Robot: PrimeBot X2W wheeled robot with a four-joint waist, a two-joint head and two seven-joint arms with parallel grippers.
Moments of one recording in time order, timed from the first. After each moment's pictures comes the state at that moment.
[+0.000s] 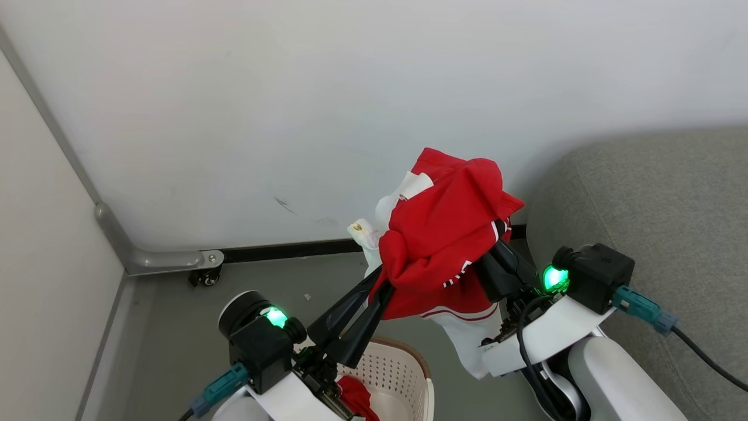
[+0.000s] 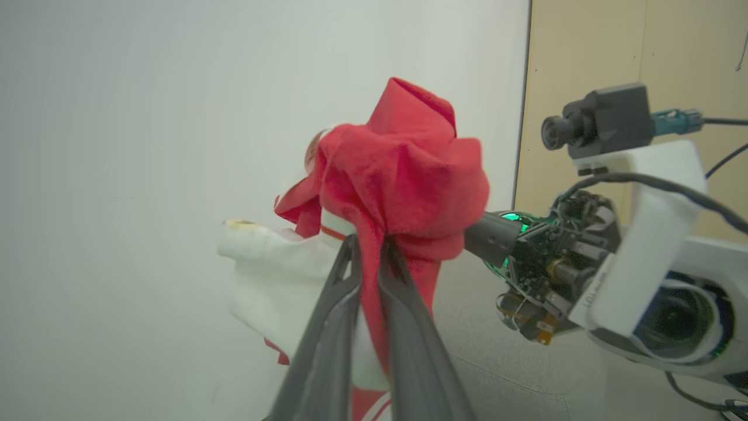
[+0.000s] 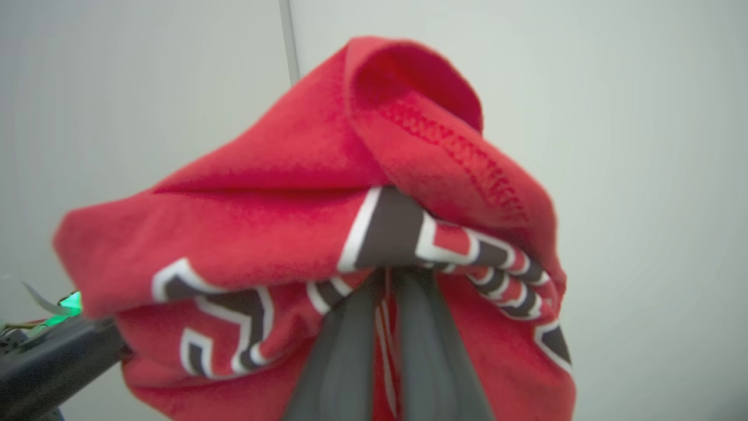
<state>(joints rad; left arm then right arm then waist) -0.26 0.15 -0.61 -0.09 -0.47 -0.13 -0.26 -0.27 -0.07 0.39 -0.02 0.30 0.12 -0.25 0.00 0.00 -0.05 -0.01</state>
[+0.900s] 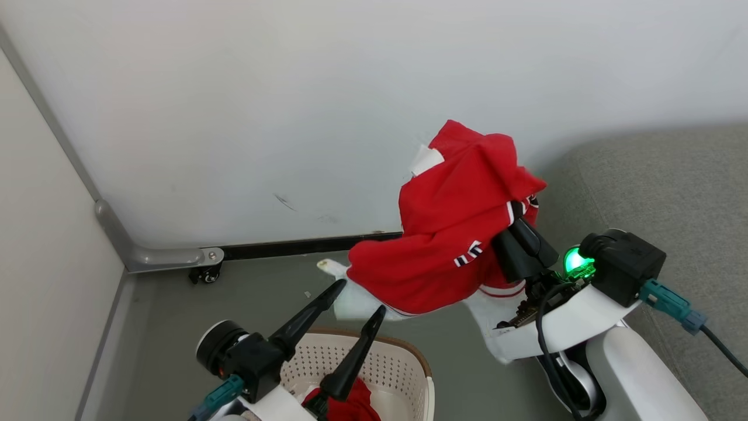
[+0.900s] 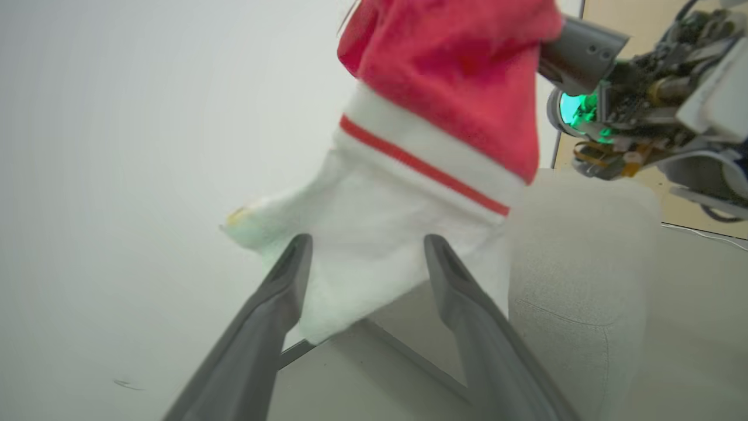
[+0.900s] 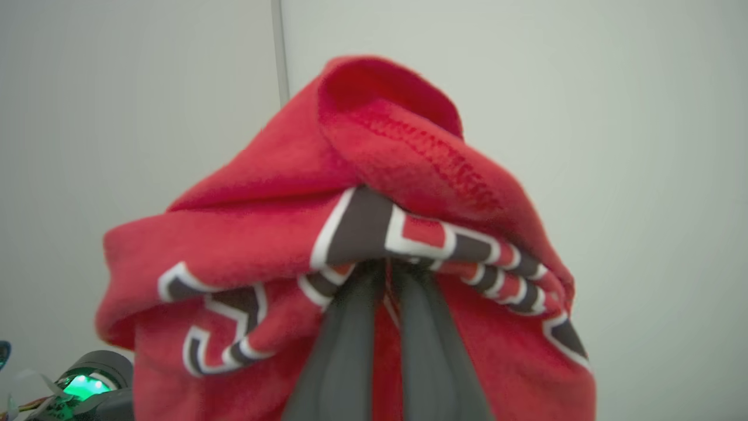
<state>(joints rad) -0.21 0.16 -0.57 0.04 -0.40 -0.13 -0.26 -0.27 -0.06 0.32 -0.08 0.25 0.12 -0.25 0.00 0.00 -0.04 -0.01</state>
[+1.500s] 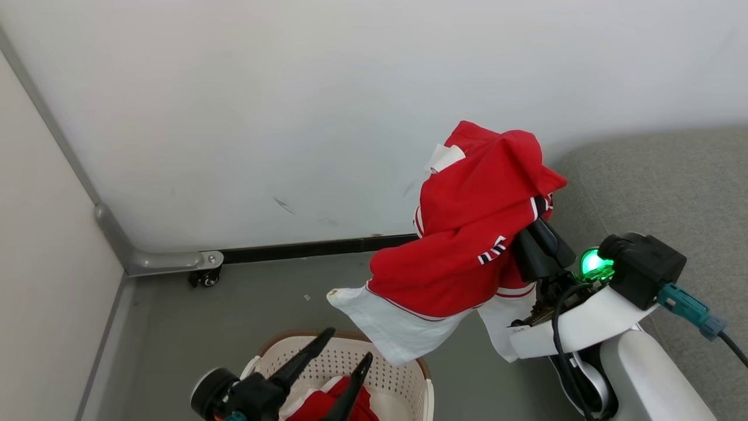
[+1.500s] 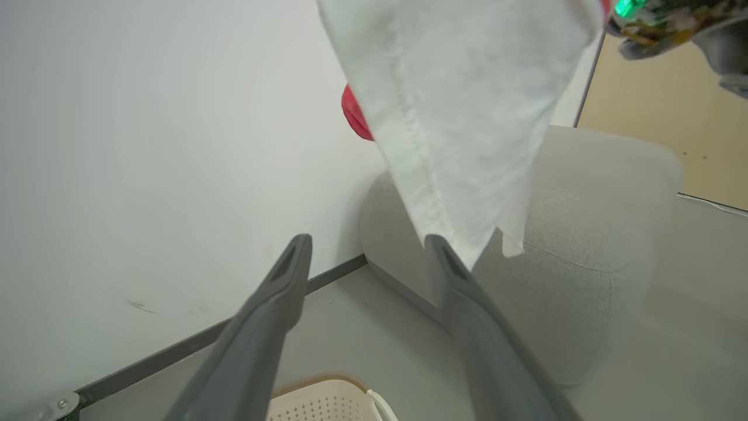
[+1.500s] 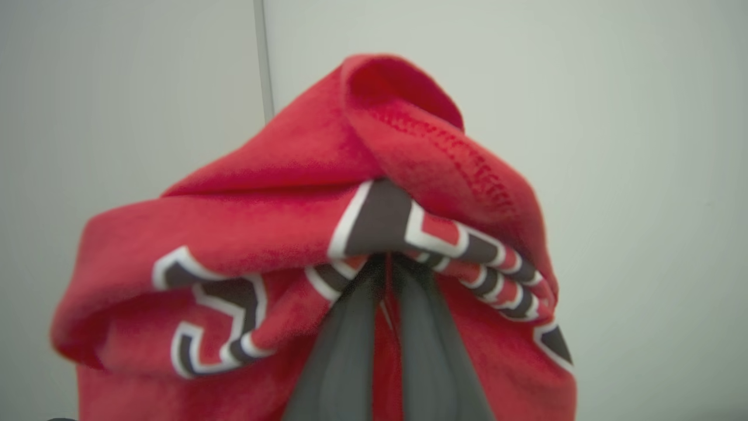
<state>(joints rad) -0.12 0.16 -0.55 0.12 -0.37 -0.13 -0.26 -0.24 -0.06 0.27 -0.10 0.24 0.12 -0.25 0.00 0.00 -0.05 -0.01</state>
